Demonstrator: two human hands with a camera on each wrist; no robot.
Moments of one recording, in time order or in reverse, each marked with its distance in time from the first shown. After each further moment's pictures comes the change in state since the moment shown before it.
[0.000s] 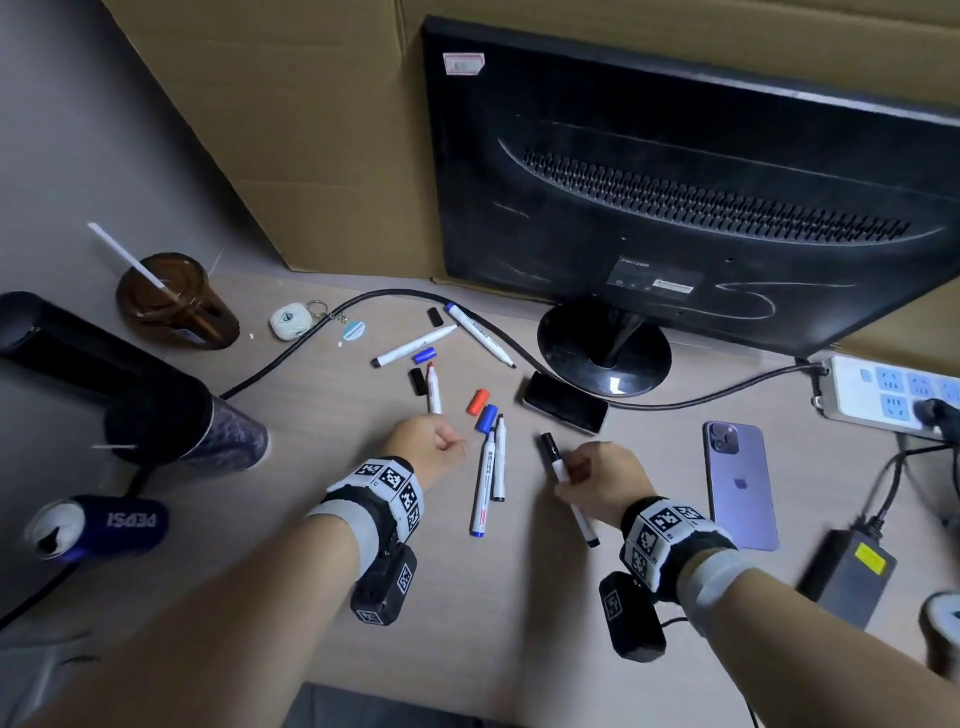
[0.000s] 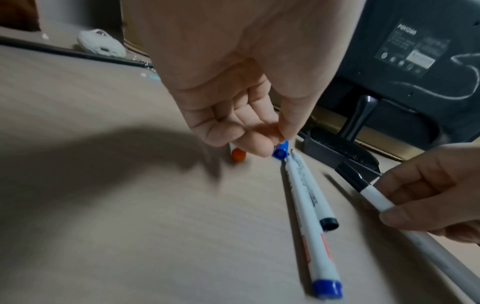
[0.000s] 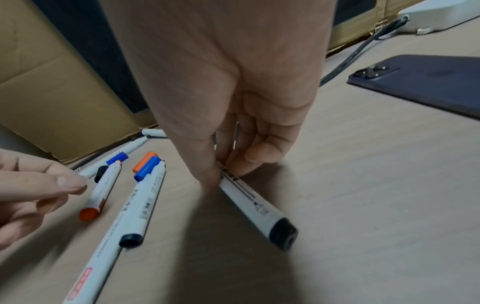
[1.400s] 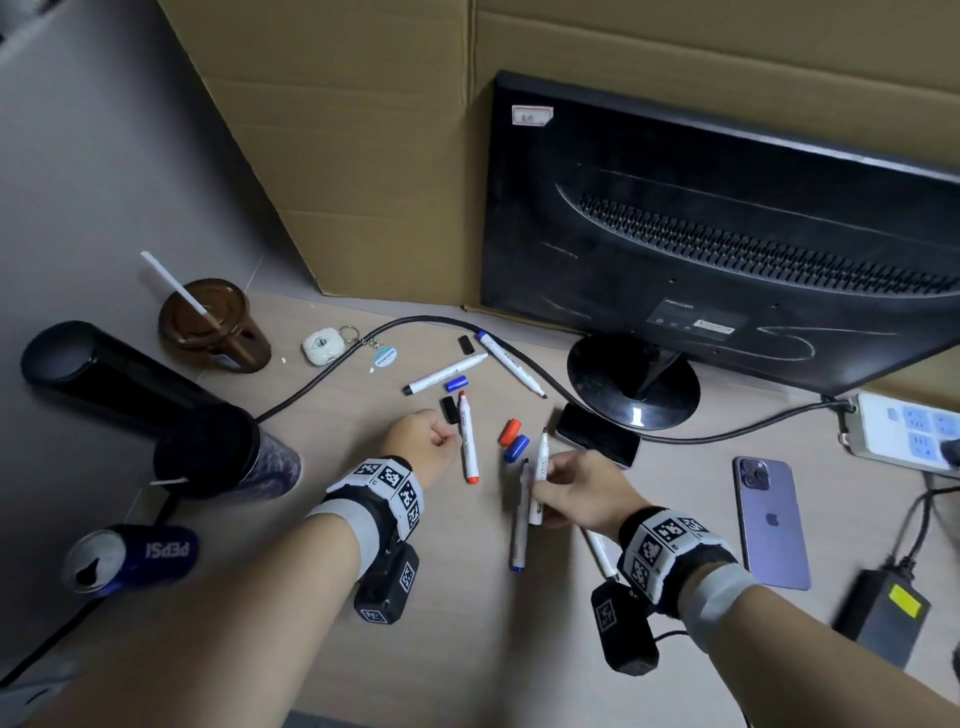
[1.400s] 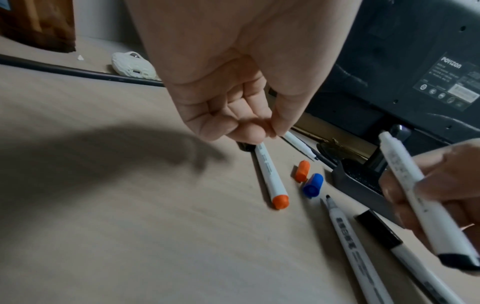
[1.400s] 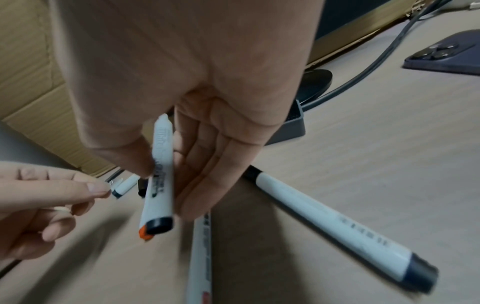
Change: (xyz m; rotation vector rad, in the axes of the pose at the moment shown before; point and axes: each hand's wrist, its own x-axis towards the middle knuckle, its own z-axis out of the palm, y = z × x) left_hand 0.026 -0.005 -0.052 0.003 0.091 0.014; right_hand 0.004 -0.077 0.003 0.557 -0.224 0.039
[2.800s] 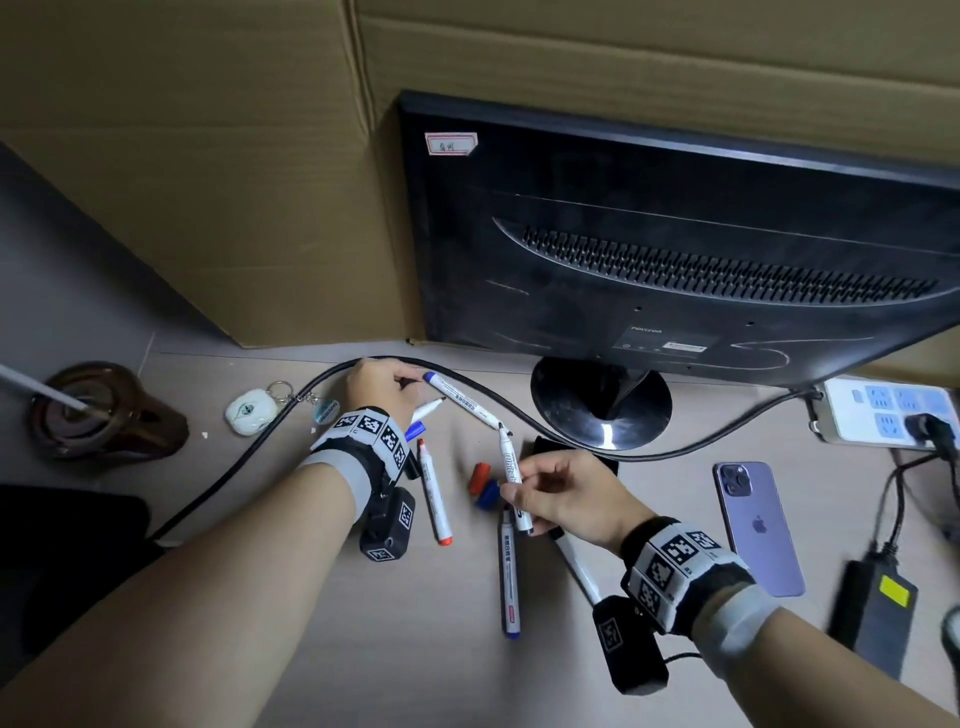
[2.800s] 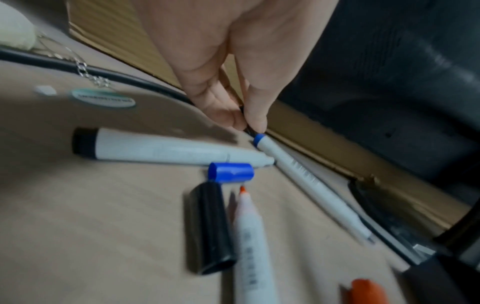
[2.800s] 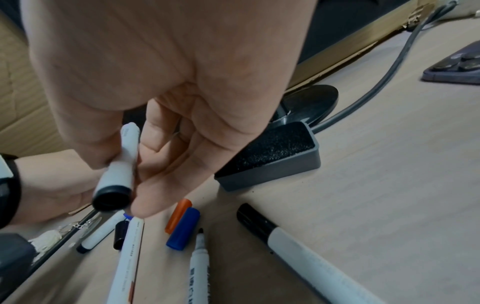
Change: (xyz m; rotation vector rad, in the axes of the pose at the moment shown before) left_hand 0.127 0.051 -0.009 -0.018 0.184 0.128; right_hand 0.023 -0.022 -0.027 0.238 -0.057 -0.189
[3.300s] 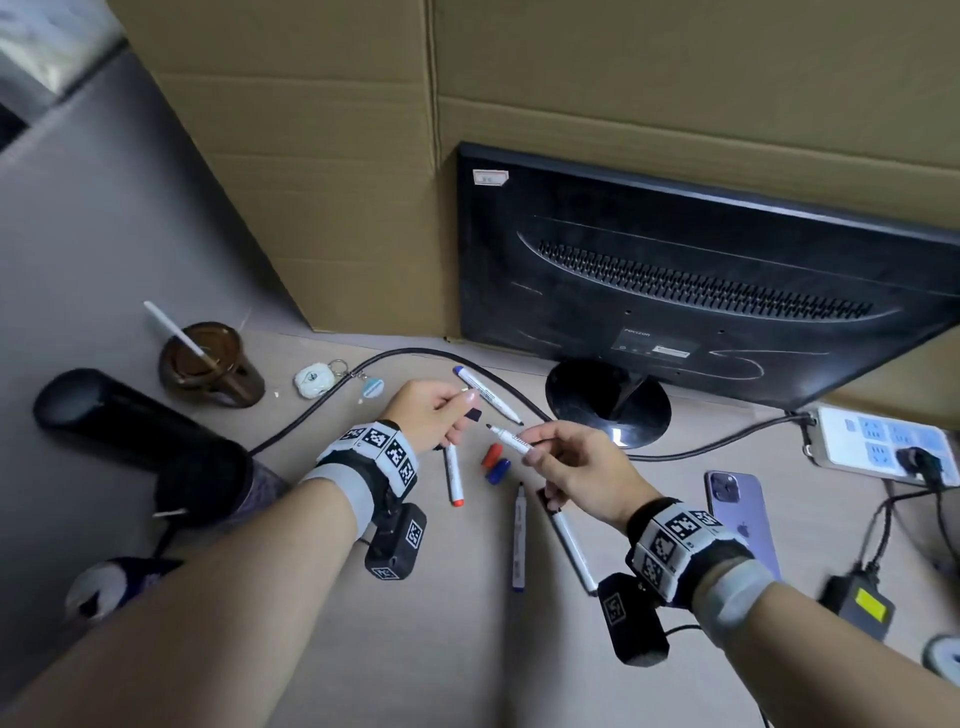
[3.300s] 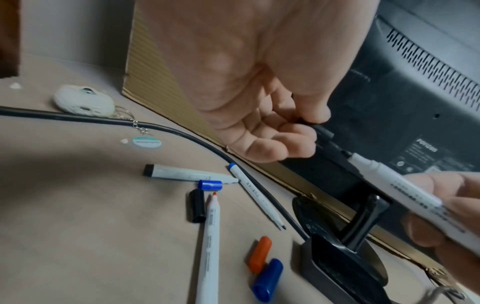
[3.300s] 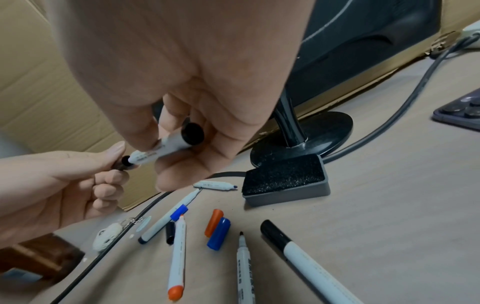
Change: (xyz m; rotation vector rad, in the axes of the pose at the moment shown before) left_hand -0.105 0.028 -0.042 -0.324 -0.310 0.044; right_hand -0.050 -0.036 0.001 -0.050 0.050 -0.110
